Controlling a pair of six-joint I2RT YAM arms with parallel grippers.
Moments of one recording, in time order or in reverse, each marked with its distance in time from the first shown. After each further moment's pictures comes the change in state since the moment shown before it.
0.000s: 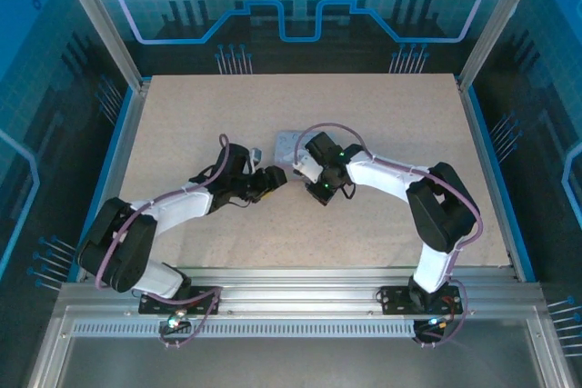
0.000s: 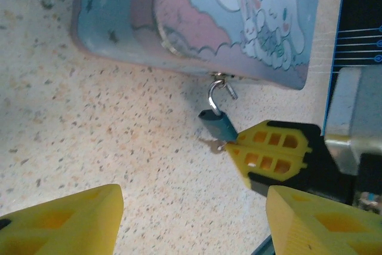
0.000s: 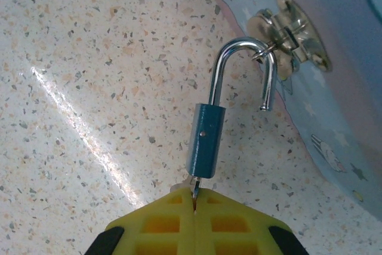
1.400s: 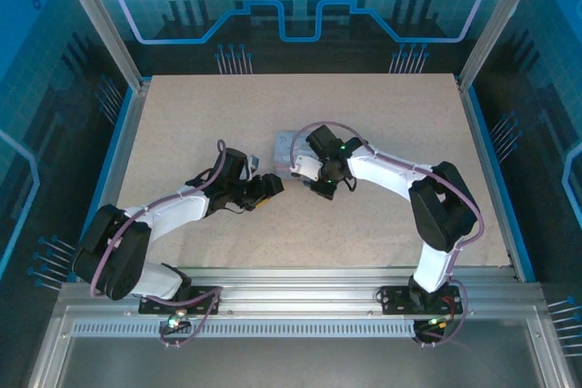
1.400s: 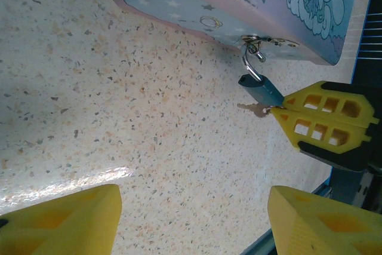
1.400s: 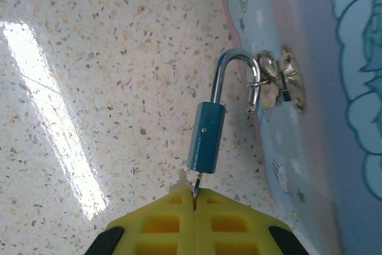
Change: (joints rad) left arm 0.000 -0.045 -0.020 -0.102 0.007 0.022; right arm -0.017 0.003 0.065 -0.050 -0.011 -0.295
